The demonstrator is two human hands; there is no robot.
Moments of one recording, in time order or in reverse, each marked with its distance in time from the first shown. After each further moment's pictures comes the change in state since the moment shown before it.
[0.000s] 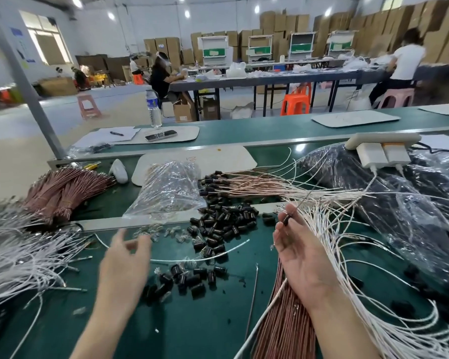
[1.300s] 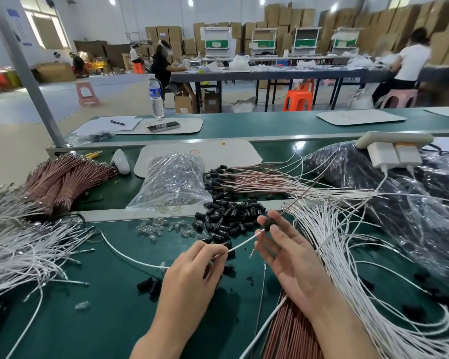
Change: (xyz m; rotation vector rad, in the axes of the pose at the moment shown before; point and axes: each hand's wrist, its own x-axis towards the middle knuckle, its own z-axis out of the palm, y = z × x) left_hand -0.054 0.004 0.058 0.089 -0.134 0.720; right_hand -0.004 0.020 0.013 -0.235 -0.099 0.108
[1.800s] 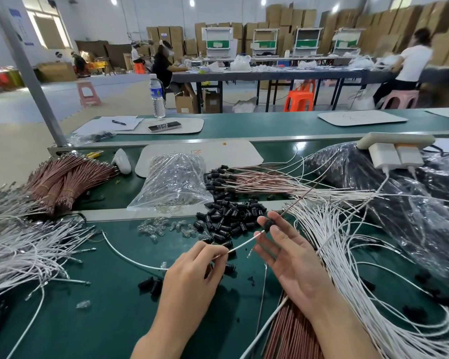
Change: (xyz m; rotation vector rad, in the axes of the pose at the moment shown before) left_hand -0.001 -0.001 0.001 0.014 -0.013 -0.022; right_hand 0.000 0.001 0.000 -0.036 -0.018 -0.002
